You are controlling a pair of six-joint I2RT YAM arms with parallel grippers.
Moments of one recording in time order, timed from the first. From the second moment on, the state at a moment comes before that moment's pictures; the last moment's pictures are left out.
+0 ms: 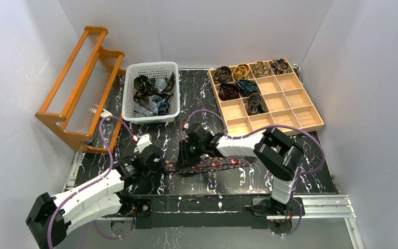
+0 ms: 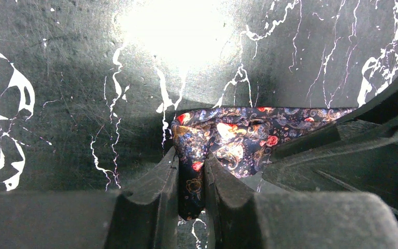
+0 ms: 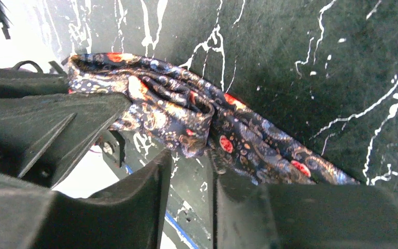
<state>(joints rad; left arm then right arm) -0.81 0.83 0.41 -0.54 -0.35 -0.99 1.02 1.80 0.99 -0.04 -0.38 0.86</state>
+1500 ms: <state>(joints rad) -1.18 1.44 0.94 -1.05 -0.86 -1.21 0.79 1.43 0.74 -0.24 -0.19 0.84</state>
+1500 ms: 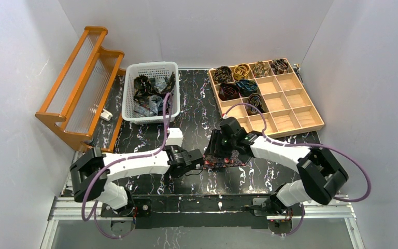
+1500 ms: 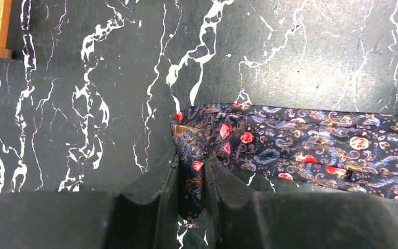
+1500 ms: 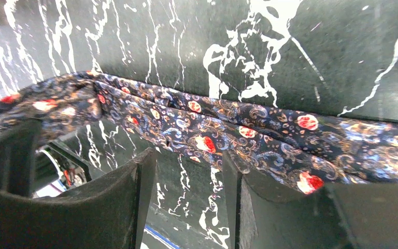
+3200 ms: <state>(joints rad) -0.72 0.95 0.55 -0.48 -0.34 -0.90 0.77 1.47 0.88 -0.07 -0.49 0.34</state>
